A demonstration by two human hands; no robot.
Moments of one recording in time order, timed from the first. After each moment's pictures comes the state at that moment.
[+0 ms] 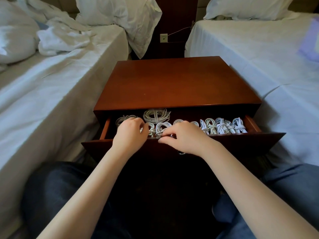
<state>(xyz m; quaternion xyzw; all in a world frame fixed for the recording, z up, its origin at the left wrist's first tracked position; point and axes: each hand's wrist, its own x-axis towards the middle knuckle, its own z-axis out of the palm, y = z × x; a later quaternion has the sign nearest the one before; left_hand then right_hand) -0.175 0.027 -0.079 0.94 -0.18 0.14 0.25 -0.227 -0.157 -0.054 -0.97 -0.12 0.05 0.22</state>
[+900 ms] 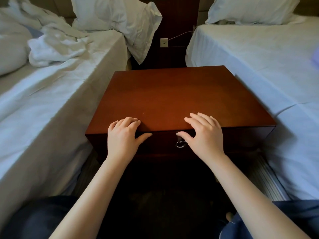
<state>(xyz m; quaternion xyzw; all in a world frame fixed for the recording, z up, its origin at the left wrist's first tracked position) -0.104 0.027 -0.080 0.94 -0.19 0.24 0.14 -0.151 -0.207 -0.092 -0.95 0.01 -0.27 0.16</state>
